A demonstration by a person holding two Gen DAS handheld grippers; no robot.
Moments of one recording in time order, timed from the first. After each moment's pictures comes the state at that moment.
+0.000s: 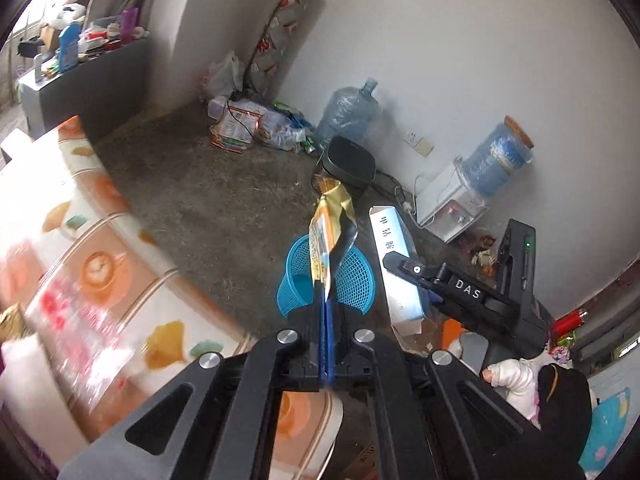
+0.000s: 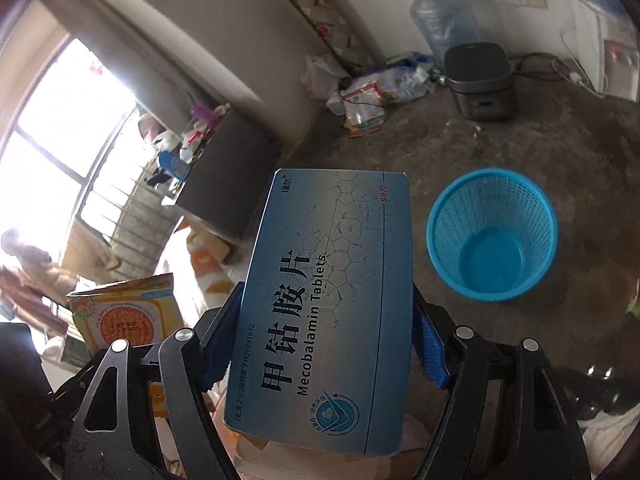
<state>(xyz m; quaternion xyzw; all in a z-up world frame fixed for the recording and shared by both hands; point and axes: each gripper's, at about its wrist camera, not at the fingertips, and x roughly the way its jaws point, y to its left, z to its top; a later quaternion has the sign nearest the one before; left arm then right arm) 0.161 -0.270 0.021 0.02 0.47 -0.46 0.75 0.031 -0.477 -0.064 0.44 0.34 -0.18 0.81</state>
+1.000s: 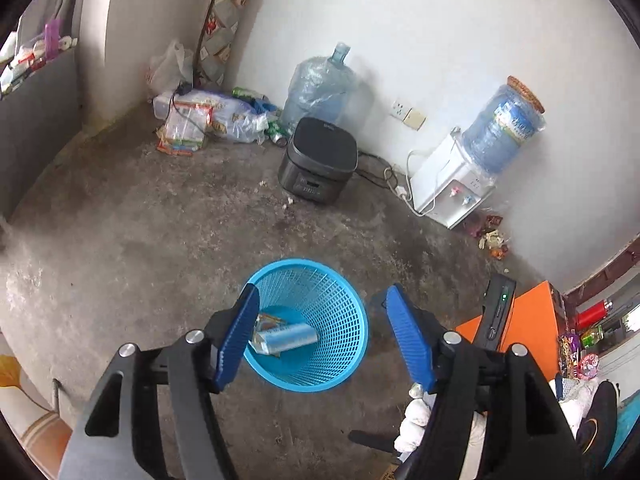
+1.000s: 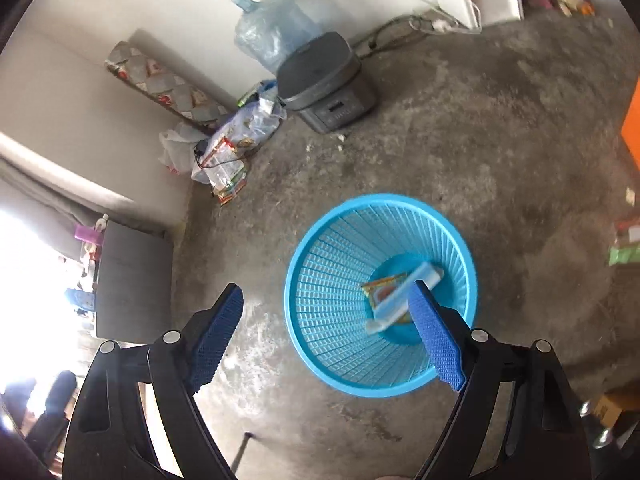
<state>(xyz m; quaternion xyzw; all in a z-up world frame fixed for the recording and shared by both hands) 0.181 -0.463 -0.051 0.06 0.45 -0.50 0.74 0.027 -0.597 -0.147 0.45 0.28 -0.36 0.77</state>
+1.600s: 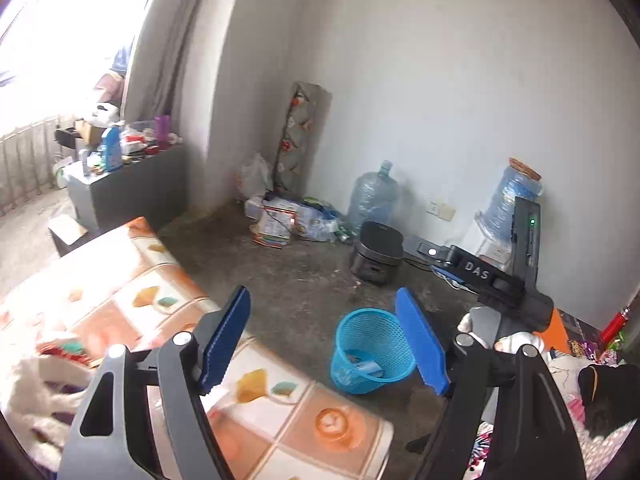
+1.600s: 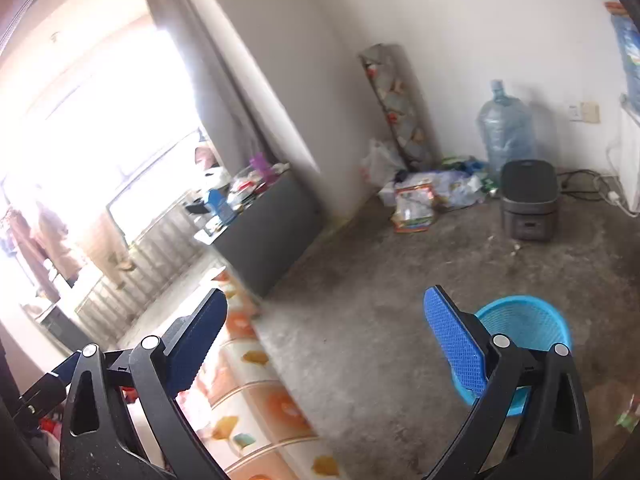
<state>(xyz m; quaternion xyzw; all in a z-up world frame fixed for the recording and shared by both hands) 0.108 -0.159 0.077 0.01 0.29 -0.41 0.87 0.070 -0.409 0.023 0.27 0.24 -0.08 0.93</state>
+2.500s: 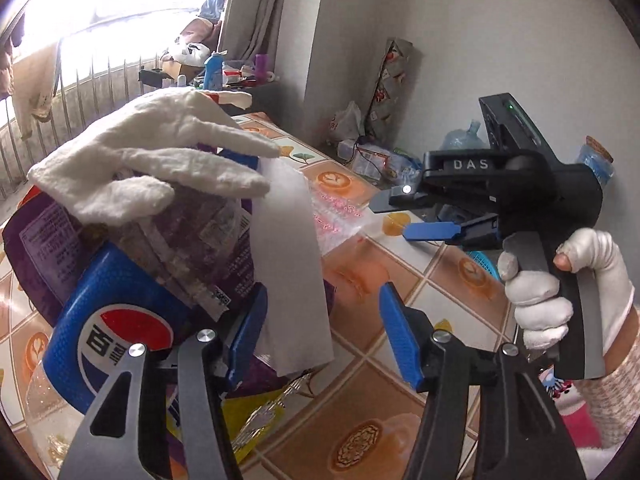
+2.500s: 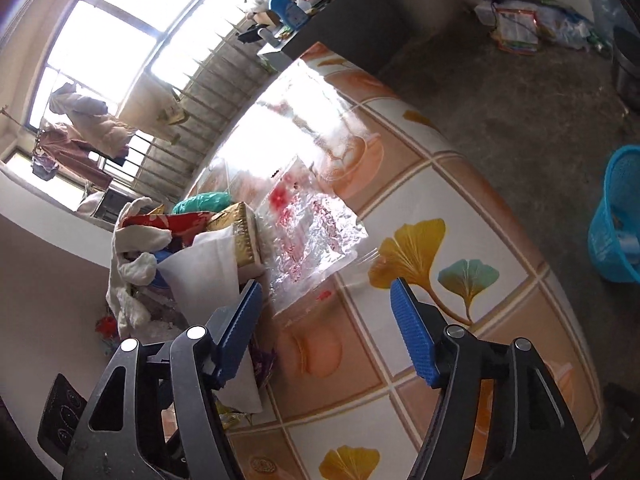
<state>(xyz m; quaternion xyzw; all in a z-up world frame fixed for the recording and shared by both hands) 0.072 -0.056 -0.051 0.04 0.36 -0.28 0.89 0.141 -0.266 -0.064 0.33 0.48 0.08 0.81</state>
